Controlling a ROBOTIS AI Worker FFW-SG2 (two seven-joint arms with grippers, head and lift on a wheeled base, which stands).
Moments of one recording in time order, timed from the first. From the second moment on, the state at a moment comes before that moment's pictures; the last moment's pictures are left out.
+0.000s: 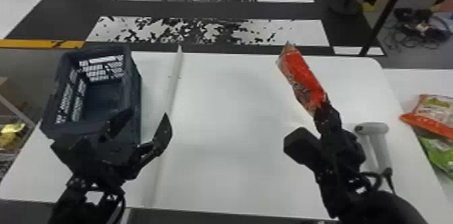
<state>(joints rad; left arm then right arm) 0.54 0.19 0.04 -1.95 0.26 -0.02 -0.21 0.32 -0.31 0.48 -2.06 0.69 0.74 -0.21</state>
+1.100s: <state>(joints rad) 0.53 0.20 0.04 -1.94 0.26 -0.02 -0.21 0.36 -0.42 0.64 -2.10 0.79 0.91 0.11</state>
